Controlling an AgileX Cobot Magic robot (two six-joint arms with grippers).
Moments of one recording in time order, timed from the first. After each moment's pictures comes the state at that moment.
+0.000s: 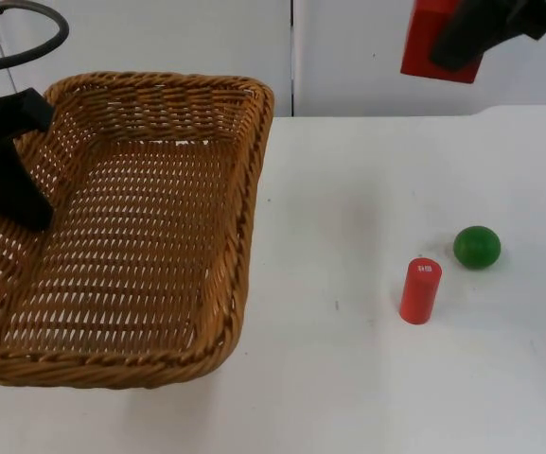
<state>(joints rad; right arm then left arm) 0.49 1.73 -1.58 0.21 1.00 -1.01 0.06 1.66 -0.96 -0.65 0.85 0.47</state>
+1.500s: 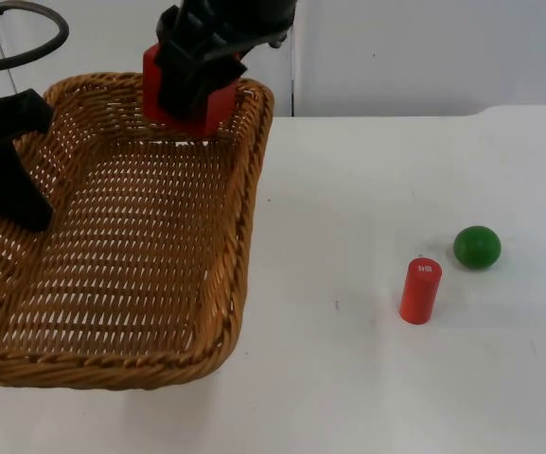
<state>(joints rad) 0.77 2.14 -2.03 0.21 0.97 -0.51 0.06 1.66 -0.96 -0.65 0.84 0.47</state>
